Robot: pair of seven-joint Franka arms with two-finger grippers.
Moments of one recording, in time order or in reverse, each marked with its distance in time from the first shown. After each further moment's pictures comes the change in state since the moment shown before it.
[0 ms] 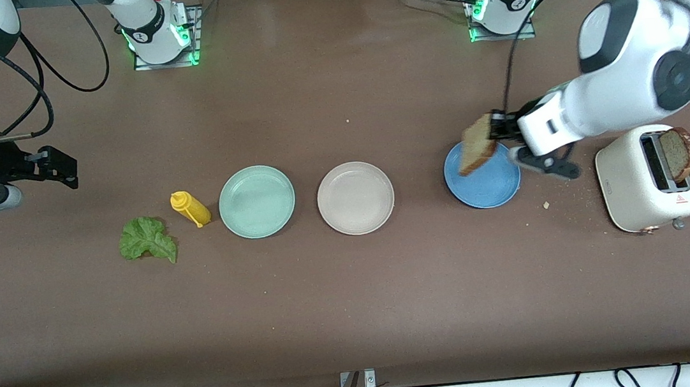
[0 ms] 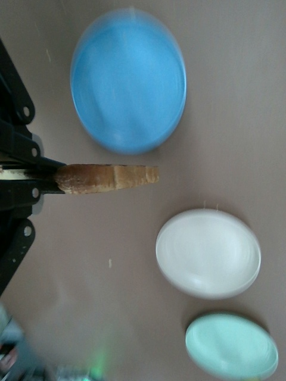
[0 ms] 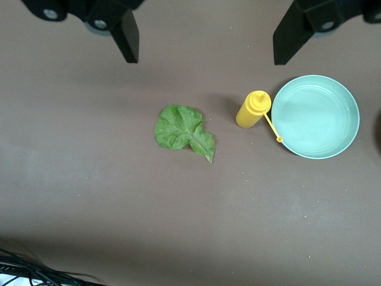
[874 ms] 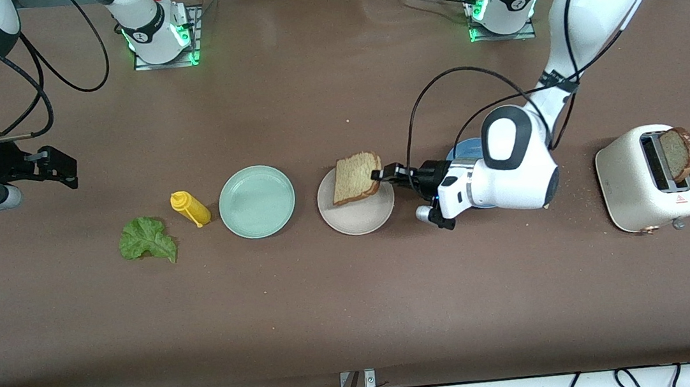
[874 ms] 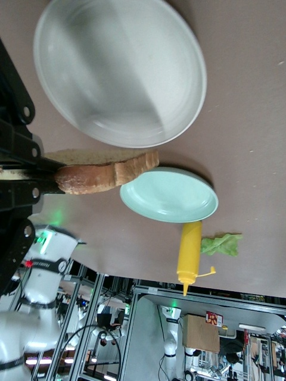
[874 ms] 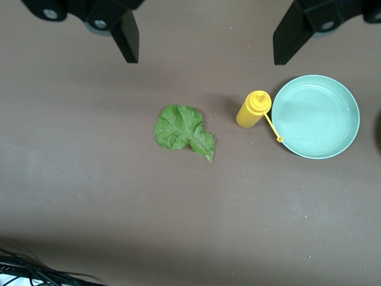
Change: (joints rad) left arm -0.180 0.397 -0.002 0.073 -0.490 0.380 0.282; right arm 0.000 0.000 0.000 0.000 0.000 0.000 0.000
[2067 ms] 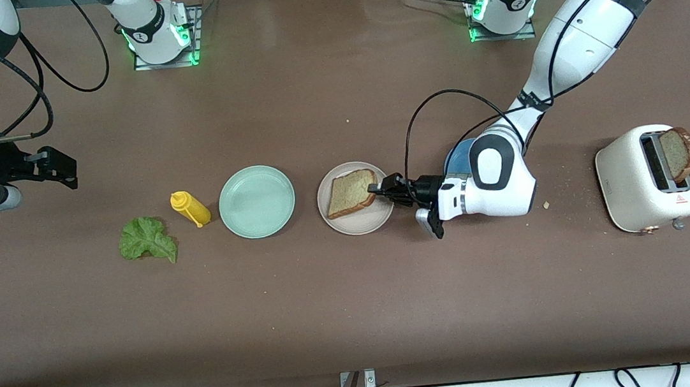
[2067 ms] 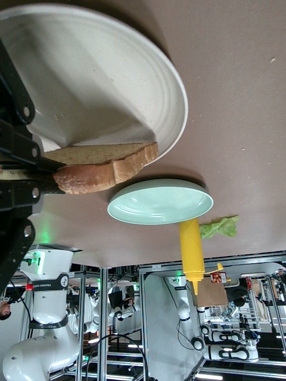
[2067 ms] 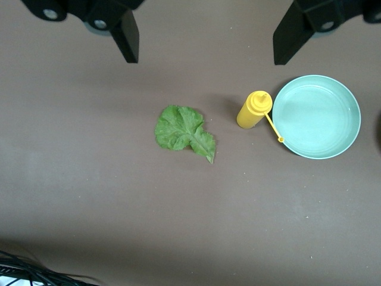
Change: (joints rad) left arm 0.006 0.150 0.010 -0.041 -0.176 0.073 0.440; right arm -0.001 0.003 -0.003 -0.001 0.000 -0.001 0.002
